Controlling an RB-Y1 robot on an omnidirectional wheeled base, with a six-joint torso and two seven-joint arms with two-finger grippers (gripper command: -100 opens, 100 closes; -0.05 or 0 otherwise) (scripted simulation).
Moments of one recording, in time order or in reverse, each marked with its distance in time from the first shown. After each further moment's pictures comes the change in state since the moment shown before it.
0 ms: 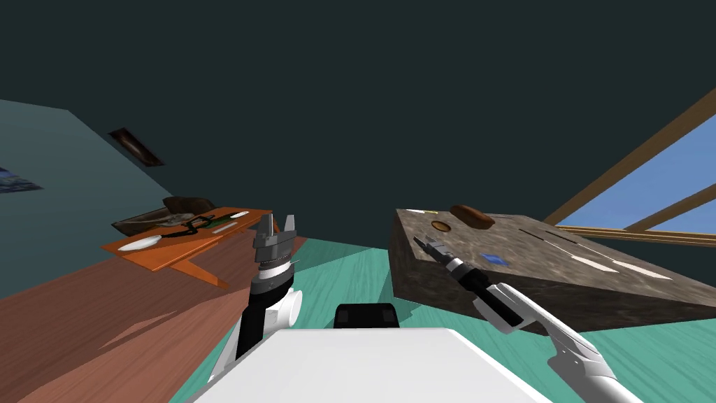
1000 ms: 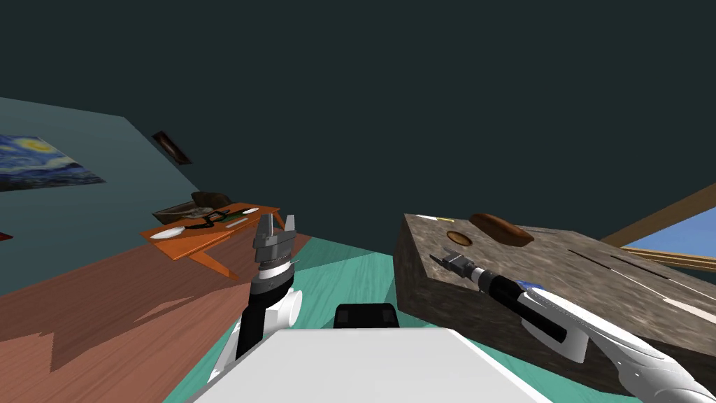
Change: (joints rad) left arm 0.000 0.000 0.000 0.000 0.000 0.000 0.000; right arm 0.042 -0.270 0.057 0.201 0.132 0.007 0.114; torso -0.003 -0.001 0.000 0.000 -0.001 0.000
